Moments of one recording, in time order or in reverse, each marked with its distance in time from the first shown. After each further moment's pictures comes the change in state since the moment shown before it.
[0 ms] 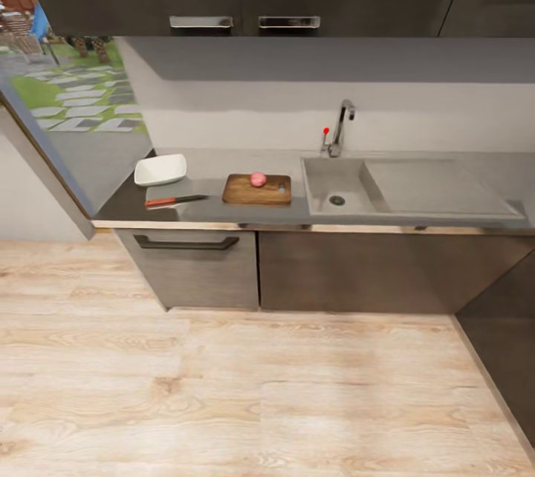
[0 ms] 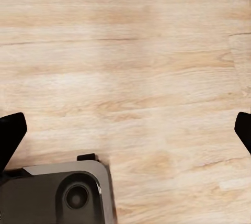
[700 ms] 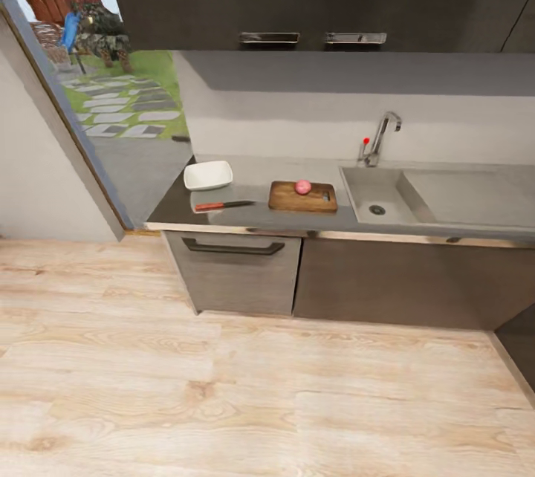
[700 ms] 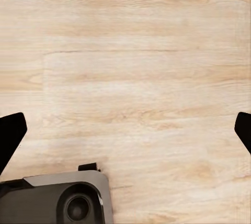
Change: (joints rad) left arm 0.000 0.000 0.000 0.000 0.000 0.000 -0.001; right arm 0.000 0.000 0.000 0.001 0.000 0.000 0.000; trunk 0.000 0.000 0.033
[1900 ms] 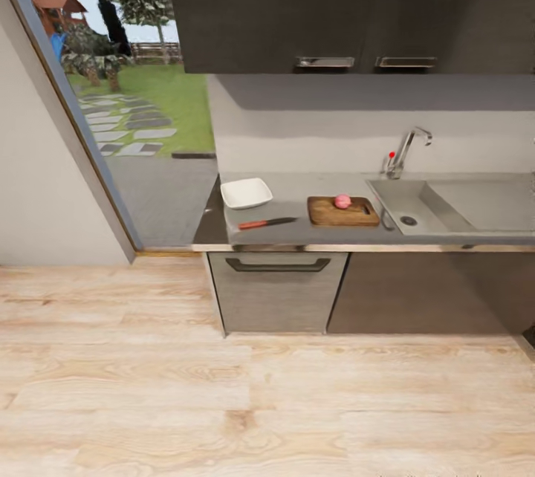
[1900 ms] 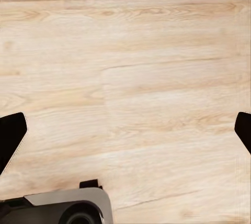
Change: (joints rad) left arm 0.000 -0.001 -0.001 0.000 0.000 0.002 0.000; right arm 0.000 -0.001 0.000 0.000 0.000 0.000 0.000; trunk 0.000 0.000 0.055
